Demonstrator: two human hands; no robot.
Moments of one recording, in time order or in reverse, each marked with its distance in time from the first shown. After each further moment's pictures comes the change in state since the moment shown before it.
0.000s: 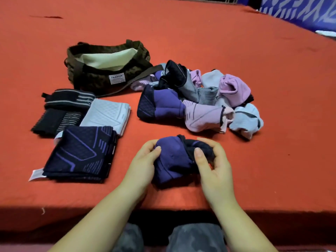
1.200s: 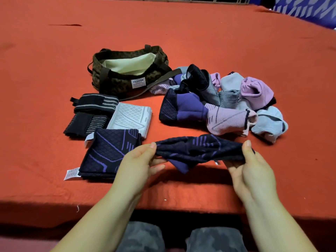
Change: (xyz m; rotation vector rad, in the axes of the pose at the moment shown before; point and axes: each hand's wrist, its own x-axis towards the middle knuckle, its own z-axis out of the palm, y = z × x) left_hand -0.018 0.046 -0.056 -0.078 0.109 -0.134; right_hand 0.027 -0.020 0.007 0.639 0.443 0.539
